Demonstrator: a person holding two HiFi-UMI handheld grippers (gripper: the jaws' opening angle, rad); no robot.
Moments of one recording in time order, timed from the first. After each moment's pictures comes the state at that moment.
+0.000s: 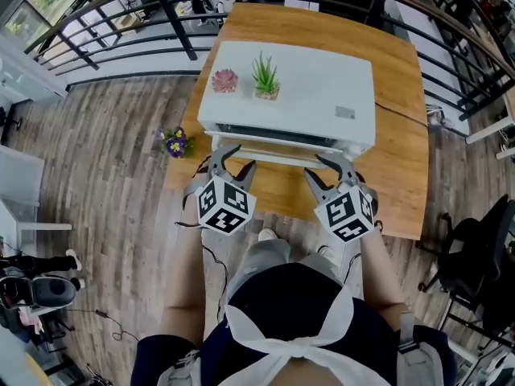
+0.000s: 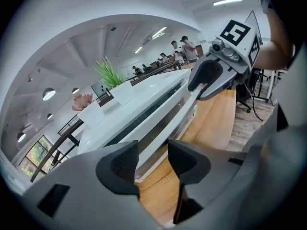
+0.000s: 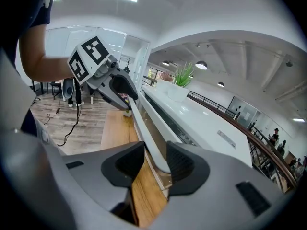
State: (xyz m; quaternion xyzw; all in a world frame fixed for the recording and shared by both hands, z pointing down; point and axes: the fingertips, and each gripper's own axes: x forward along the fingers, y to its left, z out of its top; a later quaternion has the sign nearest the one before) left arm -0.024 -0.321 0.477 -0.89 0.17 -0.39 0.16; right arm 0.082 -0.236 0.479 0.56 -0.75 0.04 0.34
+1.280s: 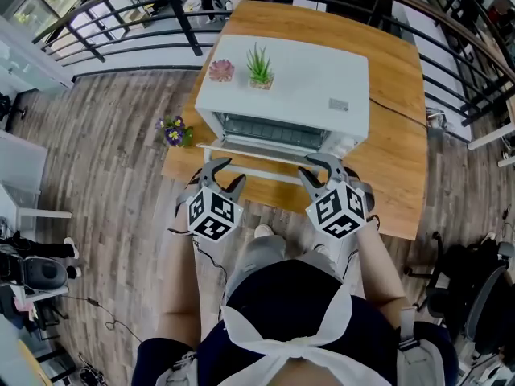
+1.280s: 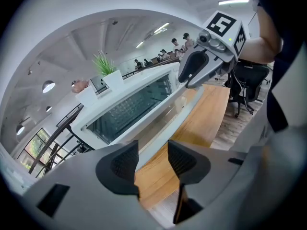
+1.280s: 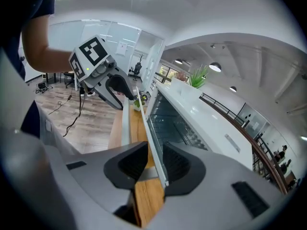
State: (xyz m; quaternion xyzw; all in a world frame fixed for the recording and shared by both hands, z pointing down) left arm -0.058 -0.279 0.509 -0.88 0.17 -0.42 0.13; right arm 0.071 -0.217 0.487 0.51 -0.77 0.02 0.39
